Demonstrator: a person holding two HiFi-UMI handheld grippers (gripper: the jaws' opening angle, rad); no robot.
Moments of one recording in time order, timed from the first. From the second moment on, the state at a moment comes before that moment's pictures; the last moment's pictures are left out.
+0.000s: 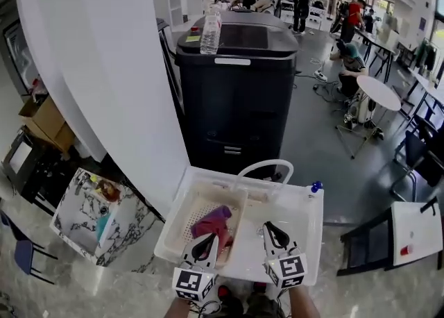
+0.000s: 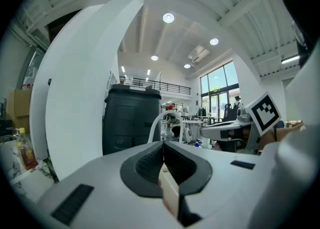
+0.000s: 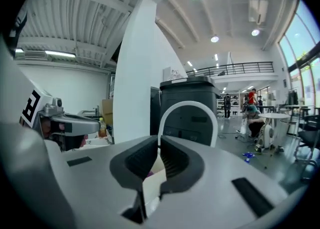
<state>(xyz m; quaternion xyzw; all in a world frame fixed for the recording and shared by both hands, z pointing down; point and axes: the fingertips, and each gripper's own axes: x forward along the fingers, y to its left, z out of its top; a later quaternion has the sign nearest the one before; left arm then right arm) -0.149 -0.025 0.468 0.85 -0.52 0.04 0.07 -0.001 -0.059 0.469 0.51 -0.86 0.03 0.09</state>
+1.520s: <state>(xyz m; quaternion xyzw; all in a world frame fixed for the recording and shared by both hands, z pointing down) -0.043 0.012 0.471 0.87 -0.48 0.08 0.05 0.117 0.018 0.478 0.55 -0.83 0.05 0.08</state>
